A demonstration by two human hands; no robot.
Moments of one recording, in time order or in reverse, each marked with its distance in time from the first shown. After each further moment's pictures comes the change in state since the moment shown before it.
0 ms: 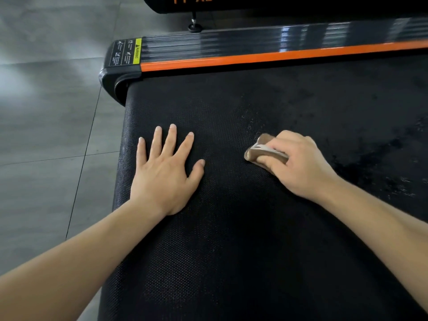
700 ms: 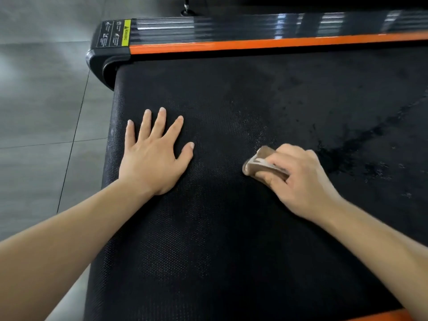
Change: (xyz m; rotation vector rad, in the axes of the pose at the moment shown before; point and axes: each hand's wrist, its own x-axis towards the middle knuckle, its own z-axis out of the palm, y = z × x) left_hand 0.000 0.000 0.000 -0.016 -0.005 -0.010; right_hand -0.064 -0.014 -0.003 -0.018 0.010 -0.024
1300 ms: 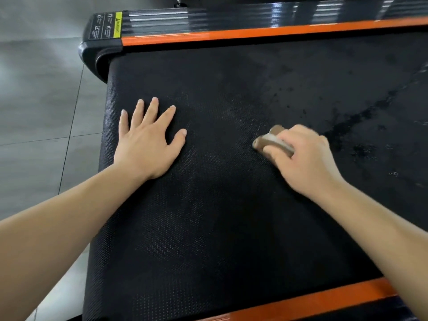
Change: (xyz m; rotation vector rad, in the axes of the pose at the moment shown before) left_hand -0.002 0.000 -0.004 -0.056 0.009 -0.009; right_hand -0.005 0.017 -0.007 -0.106 0.122 0.195
